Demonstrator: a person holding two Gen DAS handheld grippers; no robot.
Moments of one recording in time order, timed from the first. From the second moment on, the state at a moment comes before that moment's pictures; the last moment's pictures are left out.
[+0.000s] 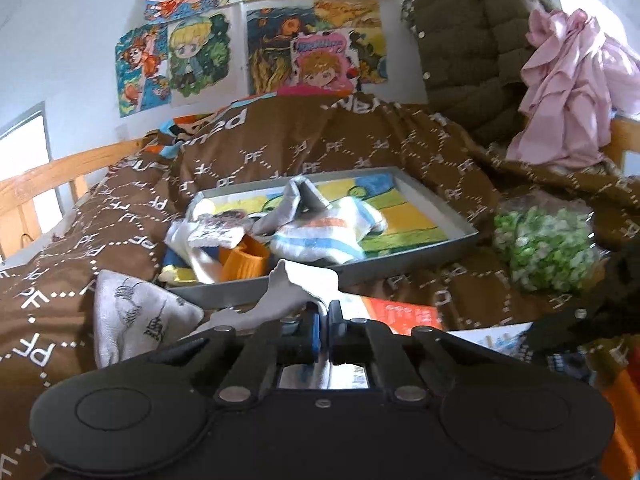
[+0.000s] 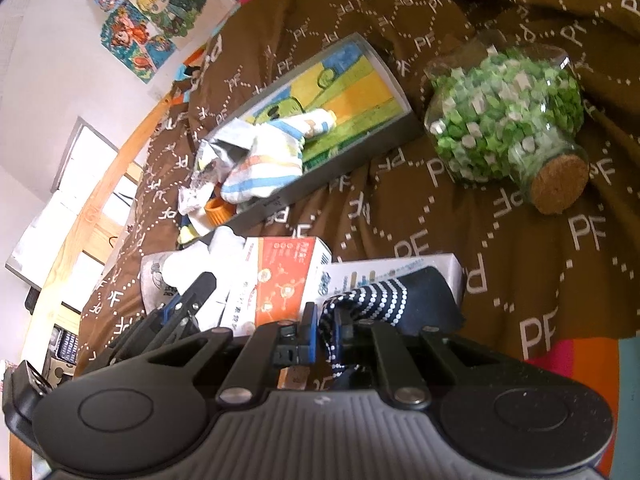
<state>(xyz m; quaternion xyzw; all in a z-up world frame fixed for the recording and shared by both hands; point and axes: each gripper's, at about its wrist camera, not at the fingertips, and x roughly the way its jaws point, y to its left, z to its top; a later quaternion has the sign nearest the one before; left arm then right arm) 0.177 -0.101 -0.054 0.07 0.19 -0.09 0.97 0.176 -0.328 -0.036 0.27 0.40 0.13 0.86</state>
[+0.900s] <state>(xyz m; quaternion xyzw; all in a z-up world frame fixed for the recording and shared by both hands) 0.177 -0.100 -0.011 0.00 0.13 -0.17 0.98 0.190 -0.334 0.002 0.30 0.24 0.16 0.91</state>
